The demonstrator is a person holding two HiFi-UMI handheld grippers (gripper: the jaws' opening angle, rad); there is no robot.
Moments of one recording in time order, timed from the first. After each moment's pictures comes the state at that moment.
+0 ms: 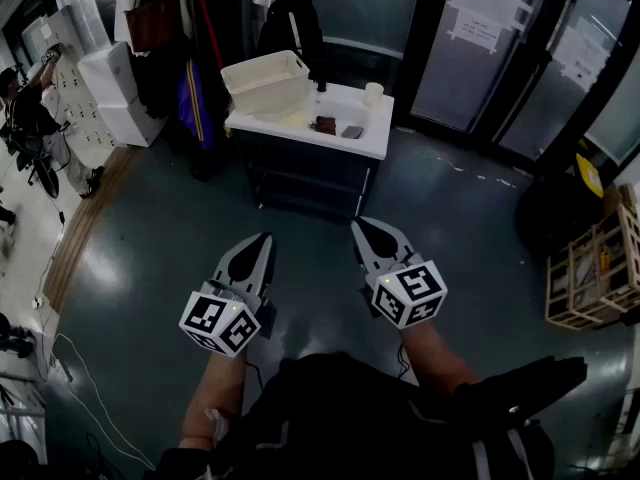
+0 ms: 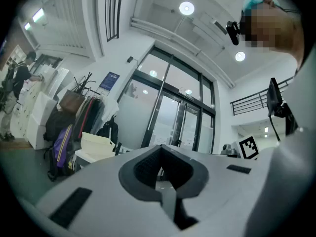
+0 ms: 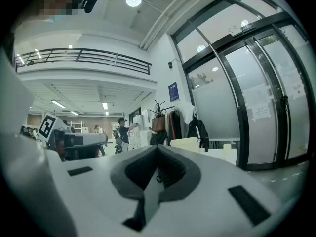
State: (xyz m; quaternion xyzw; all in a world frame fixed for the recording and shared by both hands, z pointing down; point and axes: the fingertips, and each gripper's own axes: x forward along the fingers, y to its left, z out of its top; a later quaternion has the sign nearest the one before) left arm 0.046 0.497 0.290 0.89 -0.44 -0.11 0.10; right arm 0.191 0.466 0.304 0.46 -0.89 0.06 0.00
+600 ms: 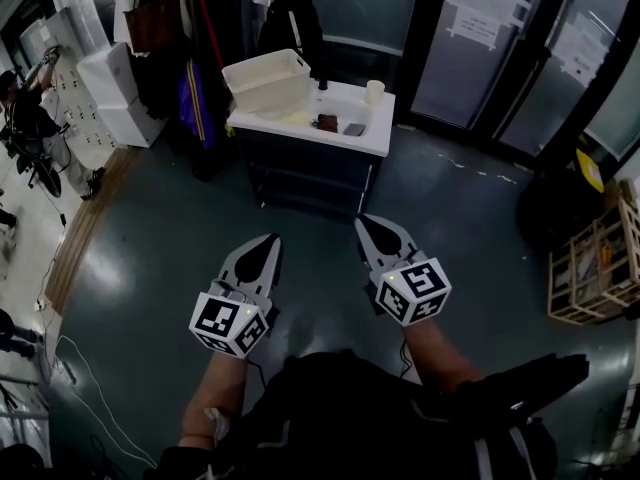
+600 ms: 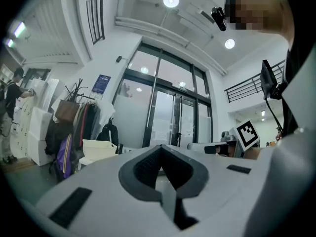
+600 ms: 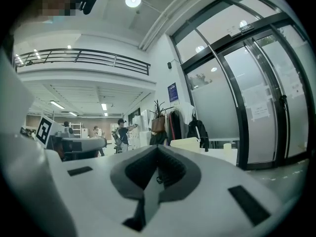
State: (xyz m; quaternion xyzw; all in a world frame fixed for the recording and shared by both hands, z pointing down) left arm 0.048 0.506 0.293 0.90 -0.44 -0.05 0.05; right arm 0.186 0.471 0.301 0.46 -0.88 0.06 0.00
